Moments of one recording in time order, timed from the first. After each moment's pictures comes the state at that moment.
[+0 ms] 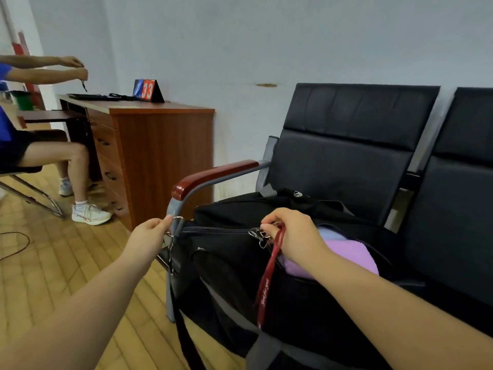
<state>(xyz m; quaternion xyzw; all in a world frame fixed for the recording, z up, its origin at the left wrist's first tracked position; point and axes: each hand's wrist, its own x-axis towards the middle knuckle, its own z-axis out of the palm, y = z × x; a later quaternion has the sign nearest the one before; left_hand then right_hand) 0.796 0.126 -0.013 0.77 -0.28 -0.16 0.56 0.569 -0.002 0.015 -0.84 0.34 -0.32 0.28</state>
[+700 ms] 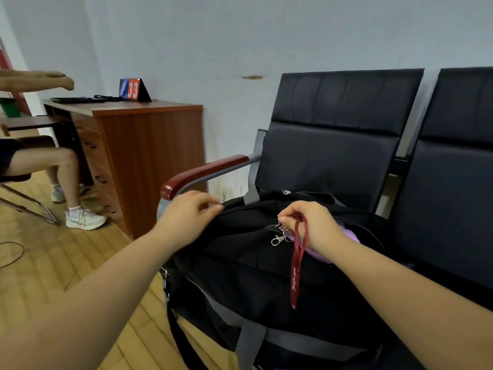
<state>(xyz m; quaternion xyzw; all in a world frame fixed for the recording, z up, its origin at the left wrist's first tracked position) 0.746 0.081 0.030 0.75 -0.58 0.03 0.31 0.520 -0.034 0.018 -0.81 0.37 -0.33 0.33</state>
